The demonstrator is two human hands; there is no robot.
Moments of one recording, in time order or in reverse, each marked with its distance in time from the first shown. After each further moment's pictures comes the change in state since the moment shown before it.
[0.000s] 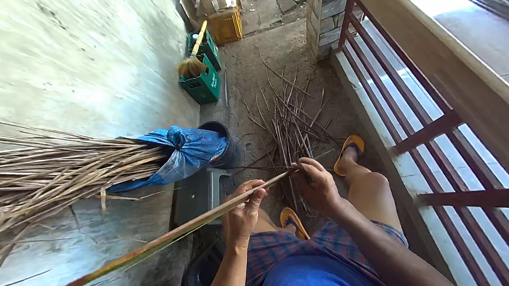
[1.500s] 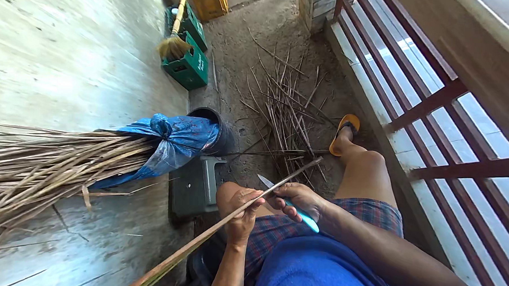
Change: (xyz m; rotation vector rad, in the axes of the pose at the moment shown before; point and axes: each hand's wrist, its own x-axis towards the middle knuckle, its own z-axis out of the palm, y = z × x) left_hand -0.039 -0.030 -0.019 0.176 -0.058 0.272; right_hand -0.028 -0.039 0.016 1.281 -0.542 1.332
